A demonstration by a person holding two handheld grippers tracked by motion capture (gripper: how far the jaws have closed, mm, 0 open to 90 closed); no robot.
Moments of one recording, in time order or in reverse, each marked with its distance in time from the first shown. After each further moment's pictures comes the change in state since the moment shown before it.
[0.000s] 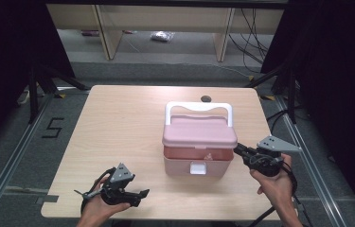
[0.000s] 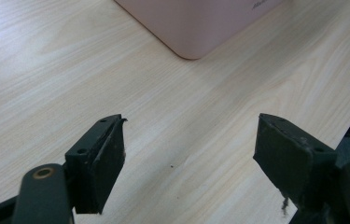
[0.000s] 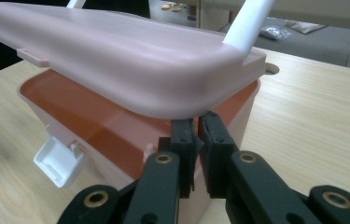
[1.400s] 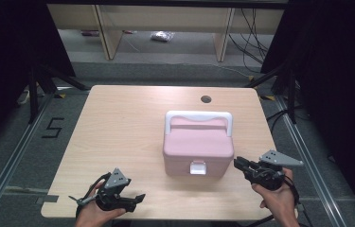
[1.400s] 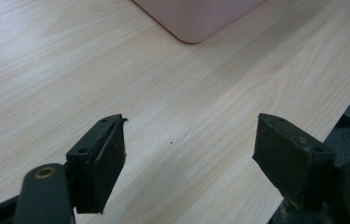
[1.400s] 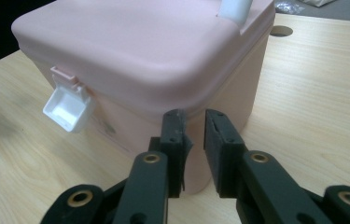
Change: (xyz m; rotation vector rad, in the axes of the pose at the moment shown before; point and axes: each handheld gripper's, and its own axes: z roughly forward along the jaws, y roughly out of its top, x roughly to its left) left arm -0.004 -0.014 -0.008 -0.016 -0.002 -0.020; right arm -0.001 -0.038 -0.008 0.062 0.051 0.064
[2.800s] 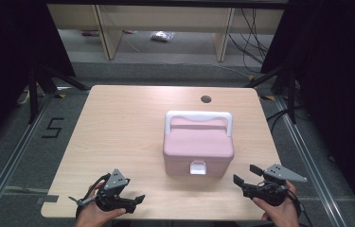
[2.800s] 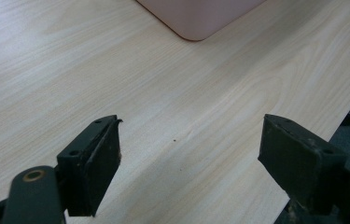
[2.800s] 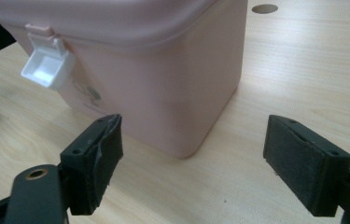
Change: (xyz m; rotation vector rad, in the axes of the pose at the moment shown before) left arm 0.003 -0.005 0.001 0.011 0.002 0.013; right arm -0.005 -0.044 -0.006 -0.015 -0.041 0.051
